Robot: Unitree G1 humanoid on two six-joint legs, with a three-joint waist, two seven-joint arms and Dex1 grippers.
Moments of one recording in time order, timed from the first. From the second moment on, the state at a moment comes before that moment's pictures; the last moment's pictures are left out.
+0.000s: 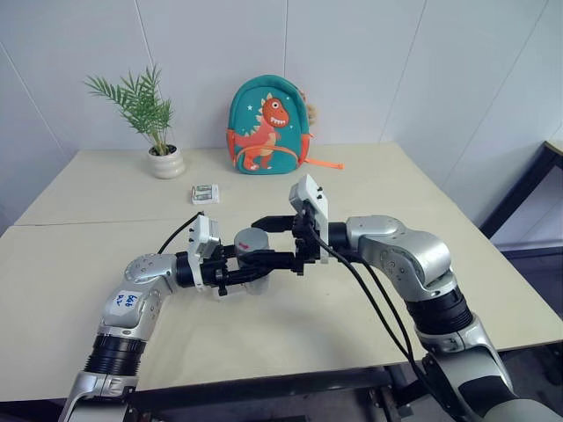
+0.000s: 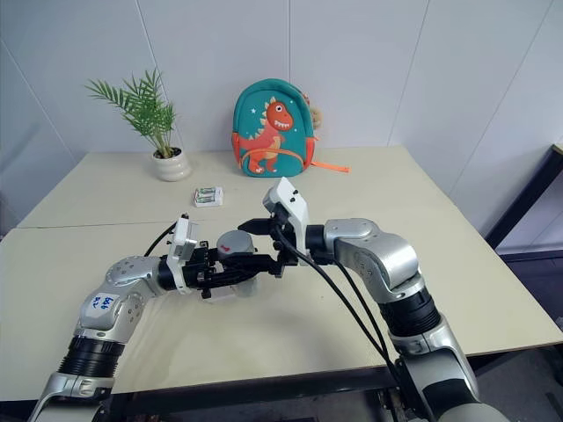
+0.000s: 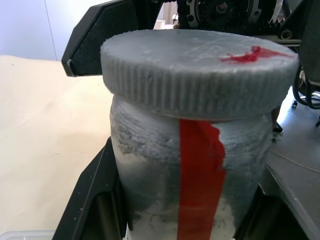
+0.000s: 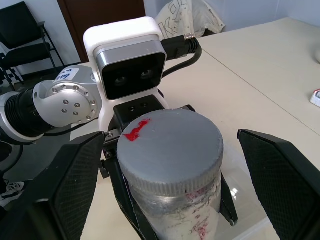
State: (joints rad) left arm -0.60 0.50 0.04 0.09 -0.49 0.31 -1.13; right arm -0.97 -0.35 0.19 -0.09 0.55 0.84 0.88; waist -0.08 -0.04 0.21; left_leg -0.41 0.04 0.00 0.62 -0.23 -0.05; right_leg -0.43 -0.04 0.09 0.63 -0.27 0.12
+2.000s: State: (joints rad) left arm -0.62 0.51 0.10 0.07 -0.56 0.45 -1.02; right arm -0.66 -0.44 -0.15 0.71 0.23 0.00 0.64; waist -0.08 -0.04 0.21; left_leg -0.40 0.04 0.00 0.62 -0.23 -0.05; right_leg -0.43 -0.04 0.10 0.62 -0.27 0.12
